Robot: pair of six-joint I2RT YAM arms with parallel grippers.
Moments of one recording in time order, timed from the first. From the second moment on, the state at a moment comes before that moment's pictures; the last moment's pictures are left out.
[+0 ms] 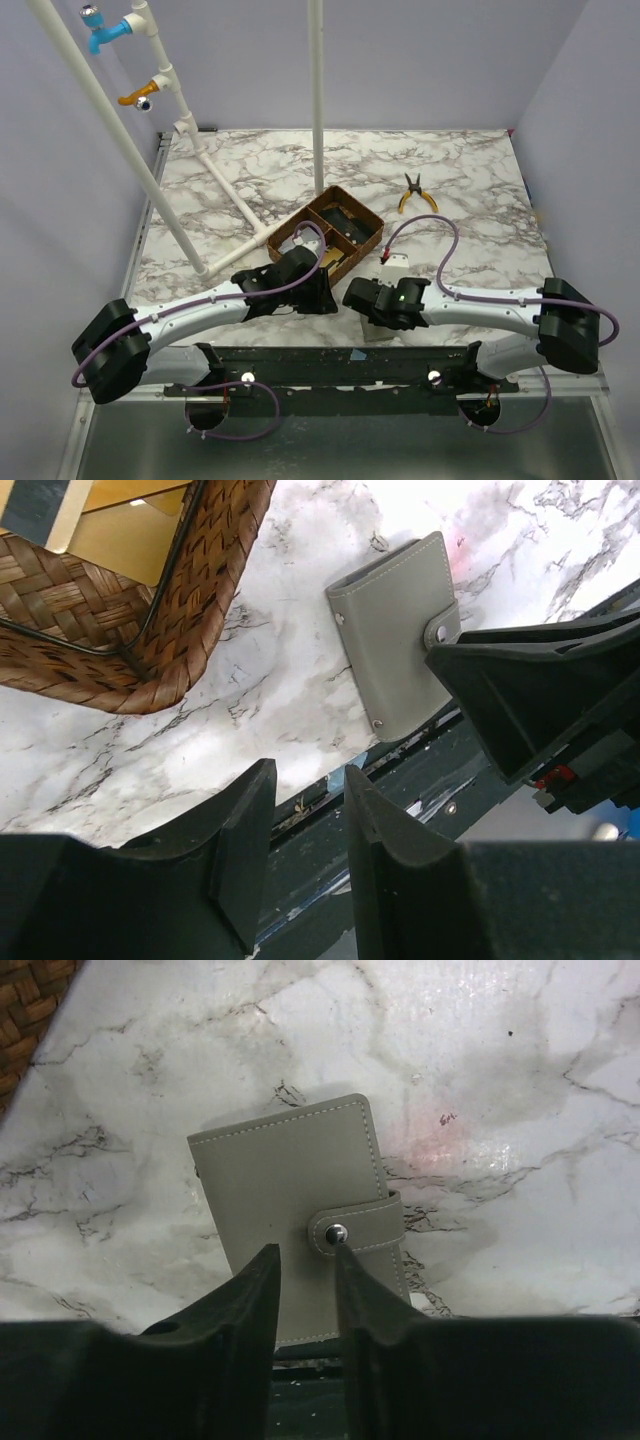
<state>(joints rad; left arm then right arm) -0.94 1.20 0.66 -0.27 0.12 -0.86 1.19 1.37 0.81 -0.76 0.53 1.23</state>
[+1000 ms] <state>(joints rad) -0.94 1.25 0.66 -0.24 0.14 -0.86 1.19 1.42 0.76 -0.72 0.58 1.21</state>
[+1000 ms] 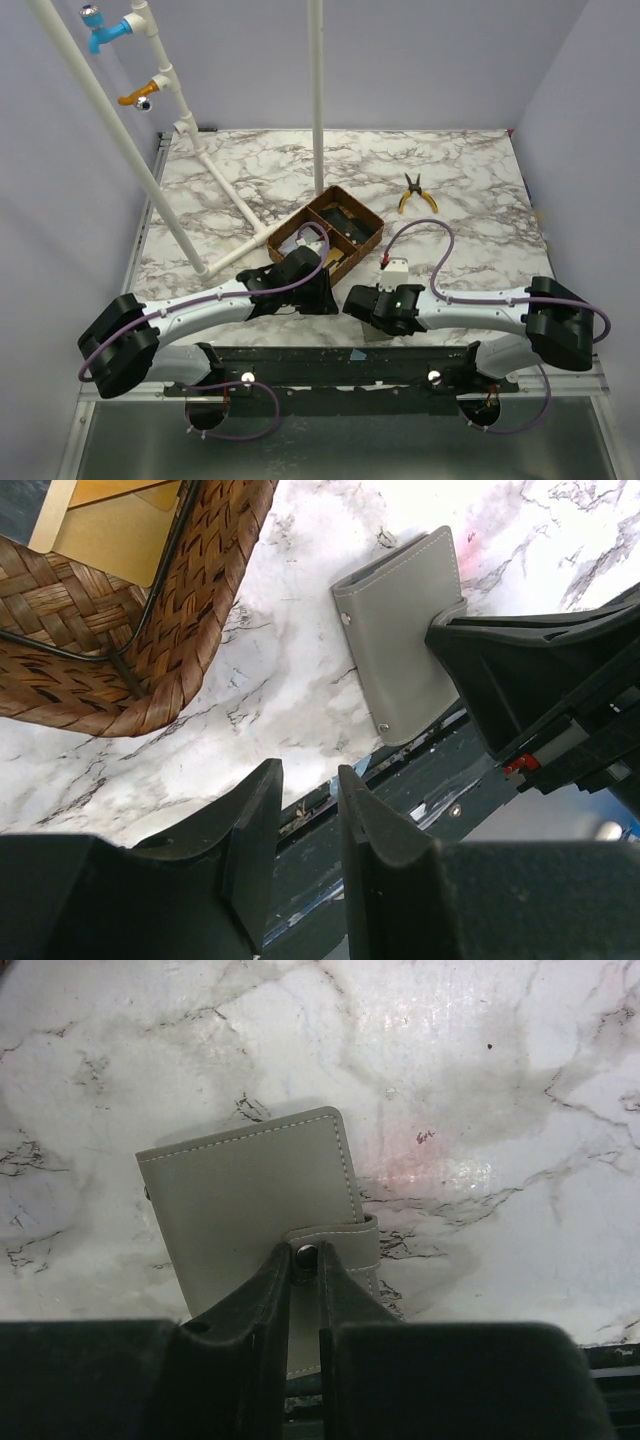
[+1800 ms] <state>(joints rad) -0.98 1.42 0.75 -0.18 0.19 -0.85 1.19 1.36 0.68 -0.47 0.45 1.31</state>
